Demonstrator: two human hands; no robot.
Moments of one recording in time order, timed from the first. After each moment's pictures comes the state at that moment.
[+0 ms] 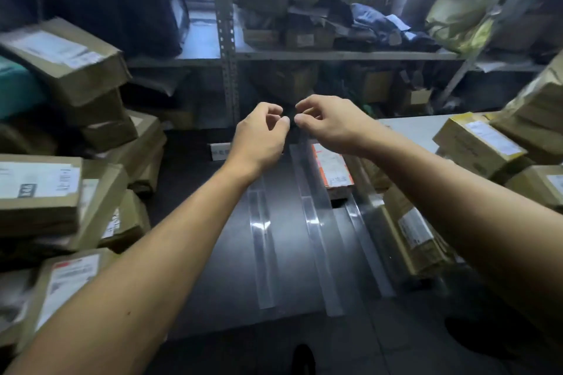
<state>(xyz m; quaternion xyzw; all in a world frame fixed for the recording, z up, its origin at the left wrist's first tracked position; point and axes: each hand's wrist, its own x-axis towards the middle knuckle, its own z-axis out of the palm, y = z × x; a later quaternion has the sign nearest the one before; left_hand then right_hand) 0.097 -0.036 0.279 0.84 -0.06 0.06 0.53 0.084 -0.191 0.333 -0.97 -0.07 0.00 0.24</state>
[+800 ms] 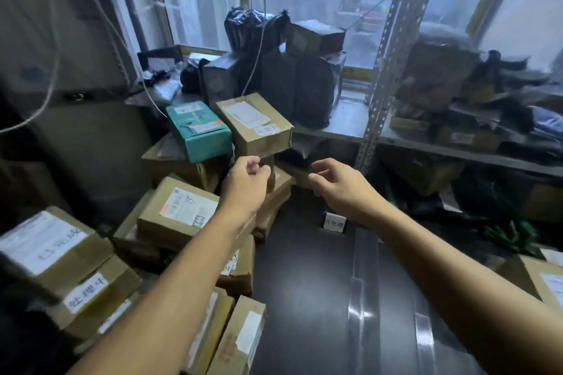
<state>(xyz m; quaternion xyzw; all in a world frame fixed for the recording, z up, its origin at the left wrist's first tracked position) 0.121 0.205 0.302 0.78 0.22 0.17 0.56 0.178 0.021 0.321 -0.91 -0.22 0.05 0.34</state>
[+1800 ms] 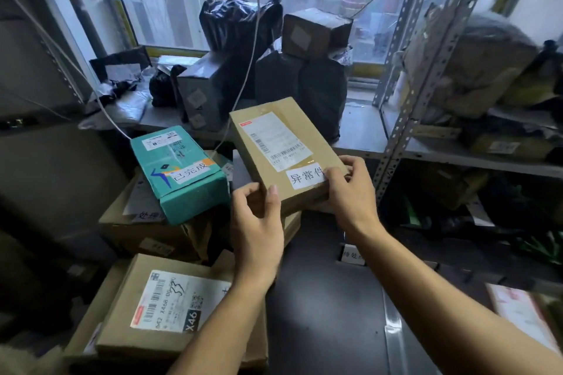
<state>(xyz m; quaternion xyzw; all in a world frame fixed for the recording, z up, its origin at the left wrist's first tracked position) 0.227 0.248 0.257 0.70 0.20 0.30 0.61 0.314 0.125 0.273 -0.77 0.01 -0.06 0.63</state>
